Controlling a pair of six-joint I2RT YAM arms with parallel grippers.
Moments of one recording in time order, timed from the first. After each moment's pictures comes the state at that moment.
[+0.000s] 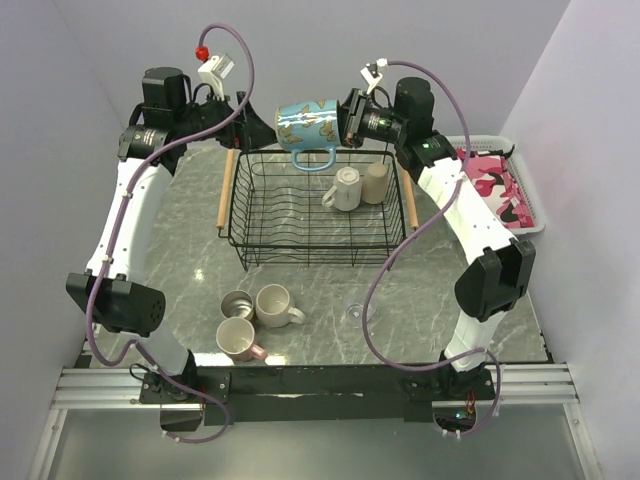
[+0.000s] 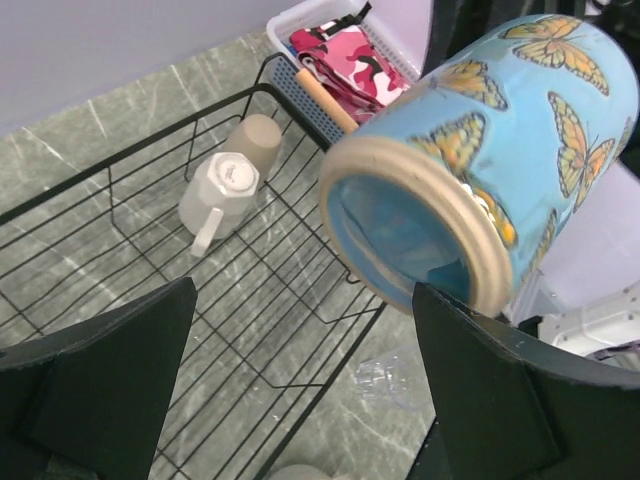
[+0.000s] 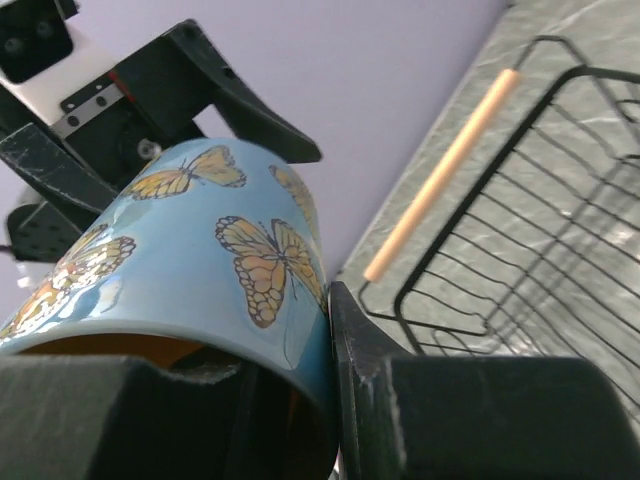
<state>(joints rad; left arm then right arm) -0.16 1.66 1.97 -0.64 0.82 -0.23 0.36 1.77 1.86 -0.19 -0.79 0.87</state>
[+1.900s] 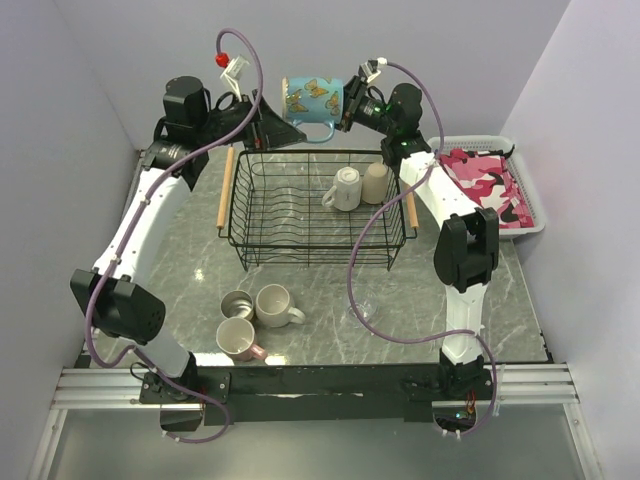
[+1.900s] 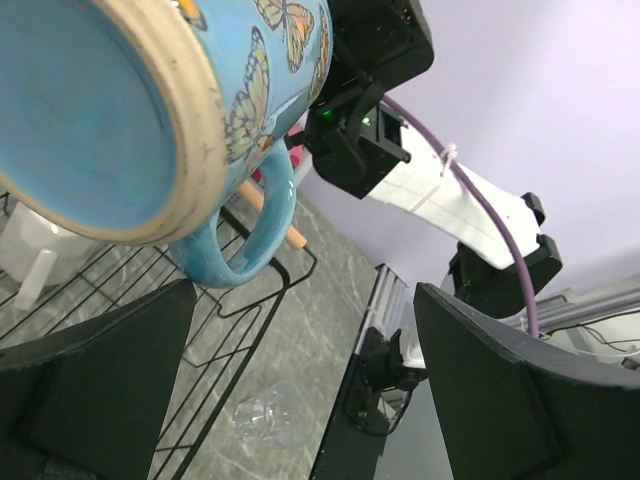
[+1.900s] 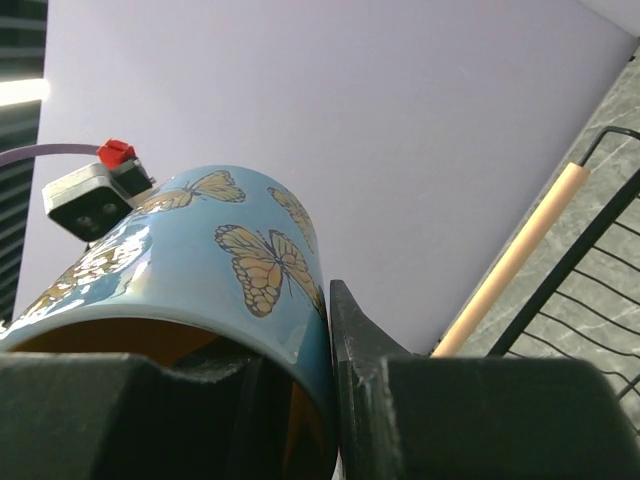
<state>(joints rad) -0.26 1.62 1.78 -0.24 0.92 -0.63 0.32 2.07 1.93 0.44 -0.85 1.40</state>
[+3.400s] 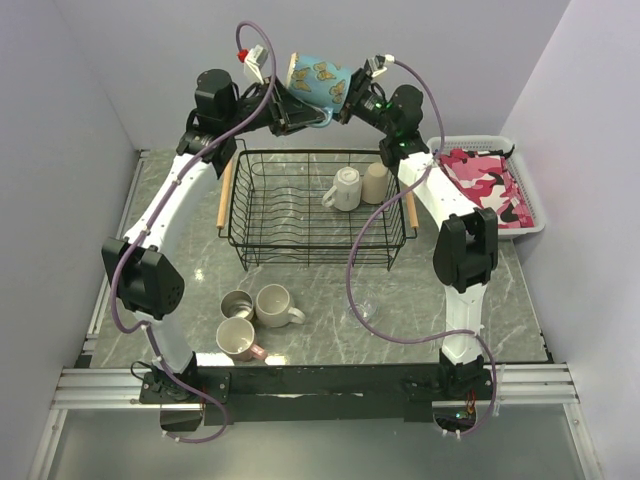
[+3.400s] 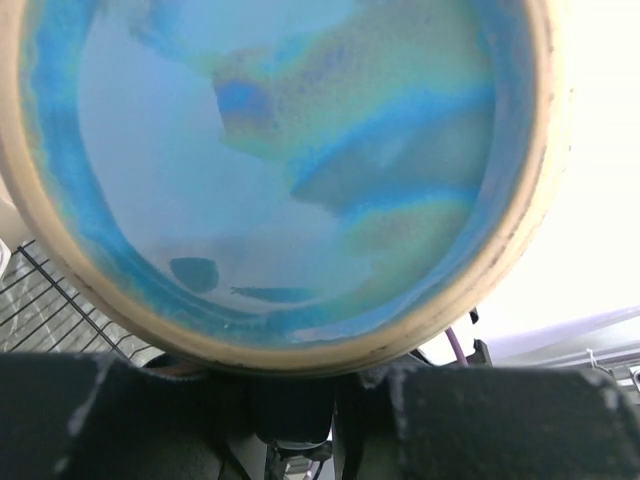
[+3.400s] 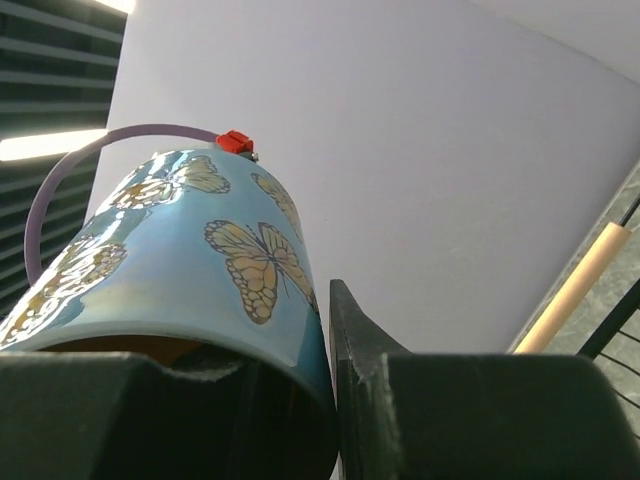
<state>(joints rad) -0.33 1.82 1.91 -0.01 0.83 -1.01 0.33 2.07 1.93 0.55 -0.74 1.50</state>
